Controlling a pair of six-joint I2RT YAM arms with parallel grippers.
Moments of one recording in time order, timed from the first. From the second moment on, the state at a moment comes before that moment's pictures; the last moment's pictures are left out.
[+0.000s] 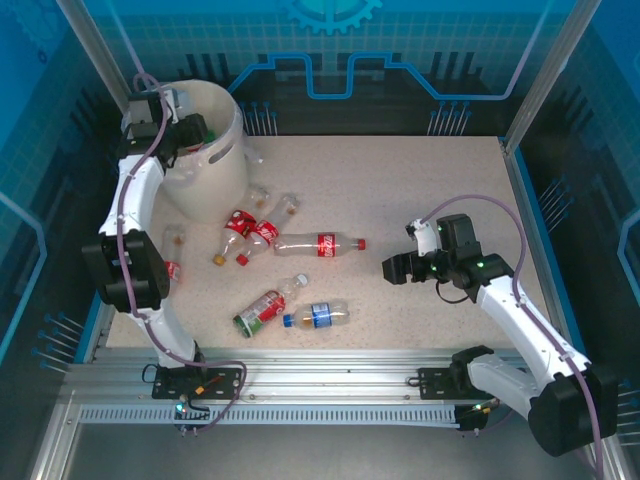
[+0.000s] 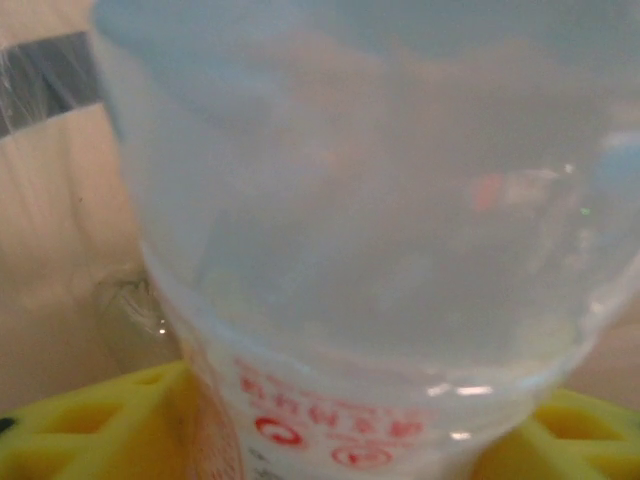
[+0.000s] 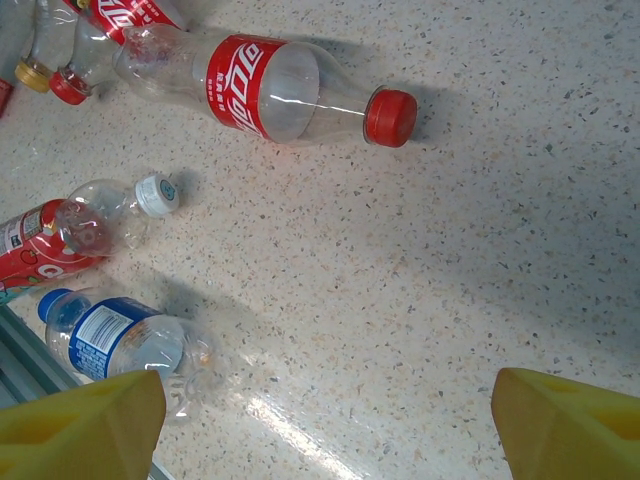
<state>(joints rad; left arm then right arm) 0.20 1.83 1.74 -0.44 0.16 -0.17 0.27 1.00 0.73 -0.63 -0.43 0.11</state>
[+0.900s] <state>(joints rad) 0.19 1.69 1.75 -0.56 0.10 -0.11 0.42 0.99 0.75 -0.64 -0.39 -0.01</state>
